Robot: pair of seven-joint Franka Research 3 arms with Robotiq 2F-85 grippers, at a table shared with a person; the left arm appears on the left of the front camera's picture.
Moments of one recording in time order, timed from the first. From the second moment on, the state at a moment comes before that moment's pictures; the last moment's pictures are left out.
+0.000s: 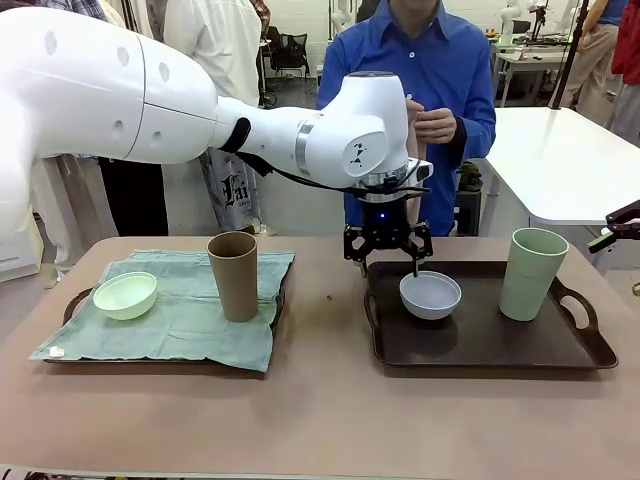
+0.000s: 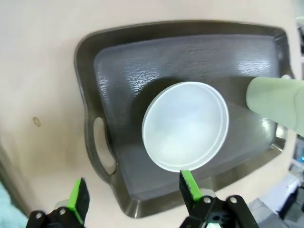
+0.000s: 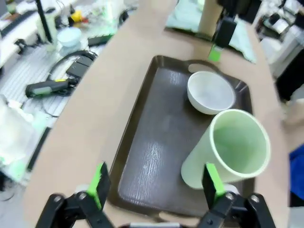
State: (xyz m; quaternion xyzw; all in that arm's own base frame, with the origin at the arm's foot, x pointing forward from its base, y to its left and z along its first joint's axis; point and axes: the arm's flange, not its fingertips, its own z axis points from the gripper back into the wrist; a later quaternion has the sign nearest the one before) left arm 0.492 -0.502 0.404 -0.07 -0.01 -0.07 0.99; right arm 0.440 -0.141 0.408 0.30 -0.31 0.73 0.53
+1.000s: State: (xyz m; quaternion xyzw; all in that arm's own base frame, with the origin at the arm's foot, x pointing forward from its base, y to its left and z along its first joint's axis) left arm 0.482 -0.514 0.396 -0.05 -0.03 -0.13 0.99; right arm 0.467 -0.122 0.399 0.28 -0.27 0.70 0.60
